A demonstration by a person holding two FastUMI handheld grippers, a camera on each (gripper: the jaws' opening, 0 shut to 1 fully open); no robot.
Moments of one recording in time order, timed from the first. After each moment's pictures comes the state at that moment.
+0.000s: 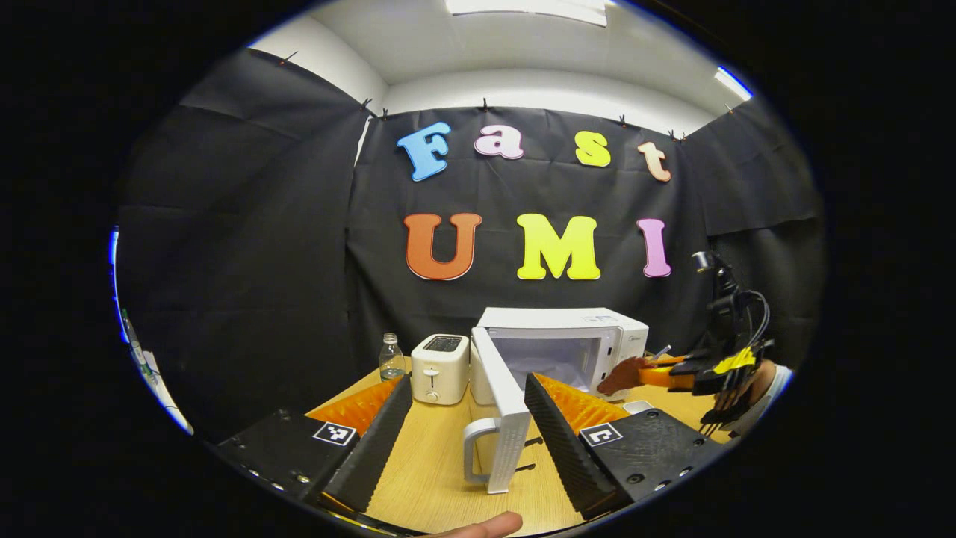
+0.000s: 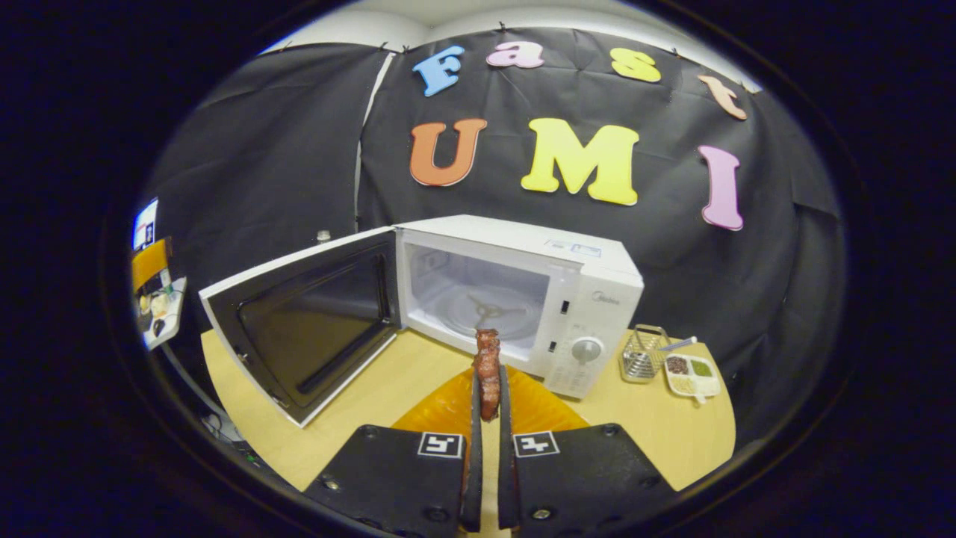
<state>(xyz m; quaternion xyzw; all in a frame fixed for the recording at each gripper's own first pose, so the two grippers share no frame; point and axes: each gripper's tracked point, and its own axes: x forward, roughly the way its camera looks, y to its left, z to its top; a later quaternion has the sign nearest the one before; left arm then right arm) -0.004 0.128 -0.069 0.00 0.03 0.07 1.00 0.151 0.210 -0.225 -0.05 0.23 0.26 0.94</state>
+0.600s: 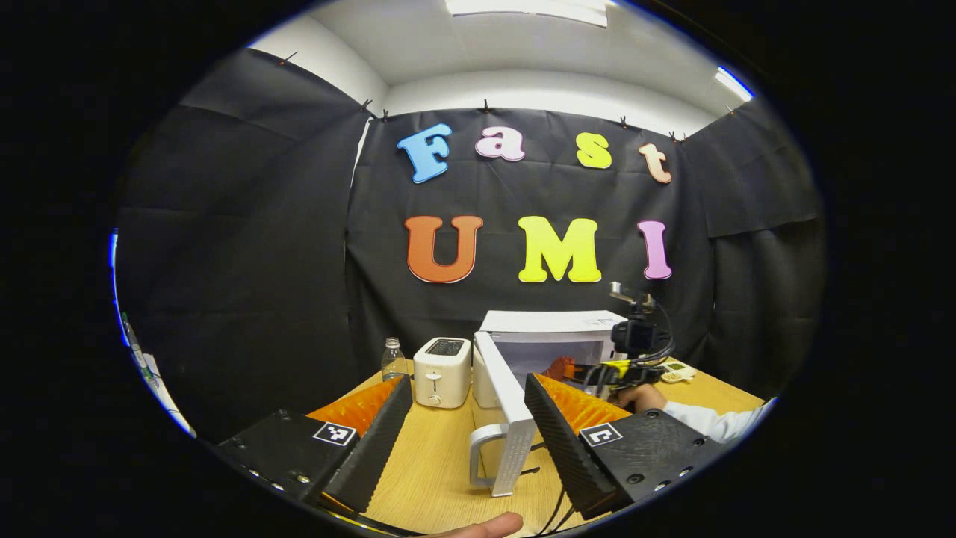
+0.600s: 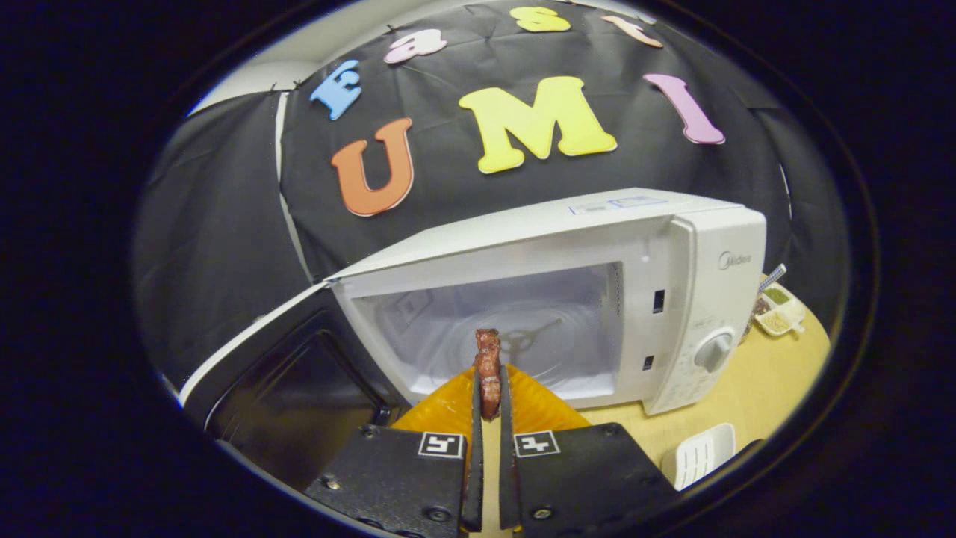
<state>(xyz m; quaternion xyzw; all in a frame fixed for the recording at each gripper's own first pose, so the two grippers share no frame) -0.002 0.130 -0.067 0.00 0.03 0.07 1.00 0.298 0.306 -0.282 0.13 0.24 0.15 0.95</state>
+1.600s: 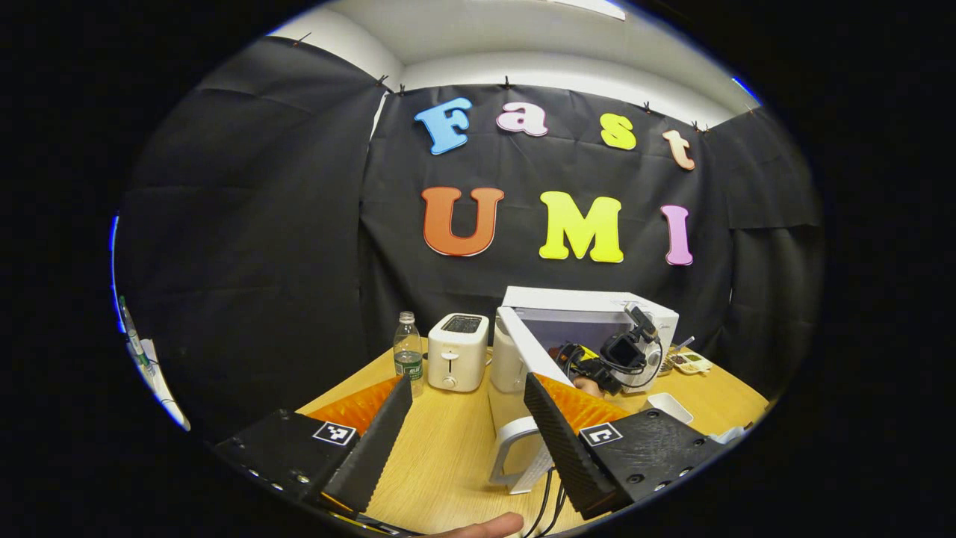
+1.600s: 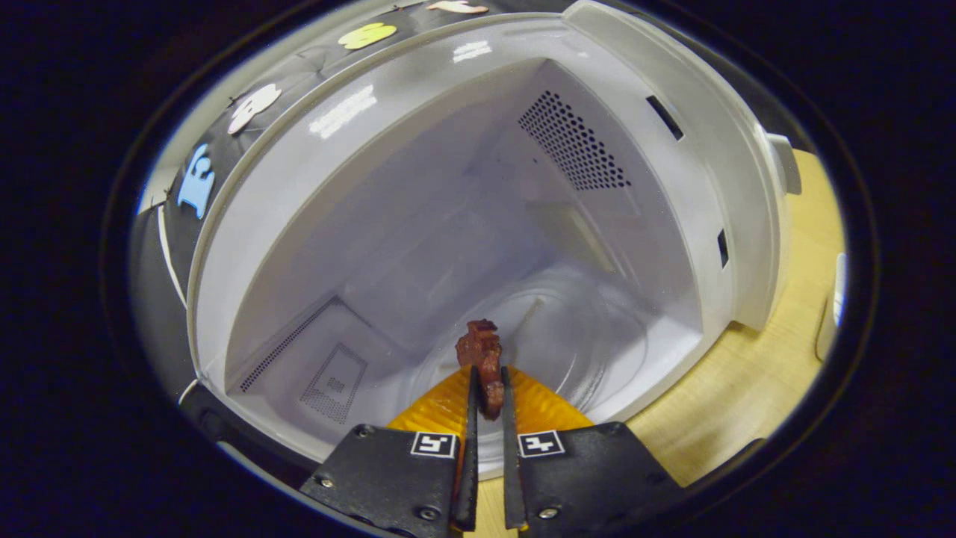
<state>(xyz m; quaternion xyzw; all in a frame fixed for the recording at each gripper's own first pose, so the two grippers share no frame) 0.022 0.168 -0.108 -0.02 0.08 0.10 0.99 0.385 0.339 -0.356 0.34 0.22 -0.01 0.91</state>
